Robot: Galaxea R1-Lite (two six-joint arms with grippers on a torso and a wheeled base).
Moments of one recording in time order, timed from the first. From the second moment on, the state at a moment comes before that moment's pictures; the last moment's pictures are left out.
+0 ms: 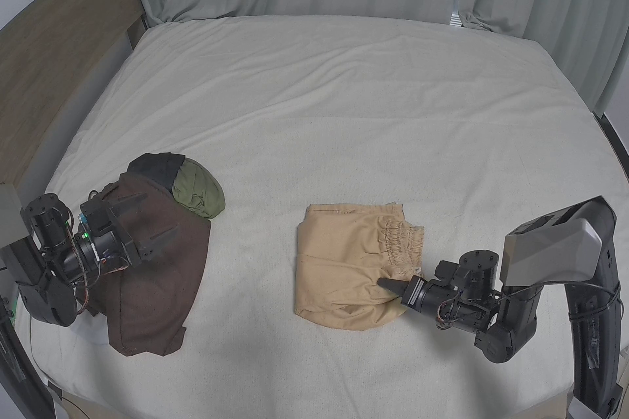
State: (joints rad) left arm 0.15 2.04 -0.42 -1.54 -0.79 0.21; right arm 0.44 2.46 -0.53 -1.54 0.26 0.82
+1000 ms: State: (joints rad) left arm 0.15 2.04 -0.42 -1.54 -0.79 0.21; right arm 0.46 2.44 -0.52 -1.54 0.26 0.82
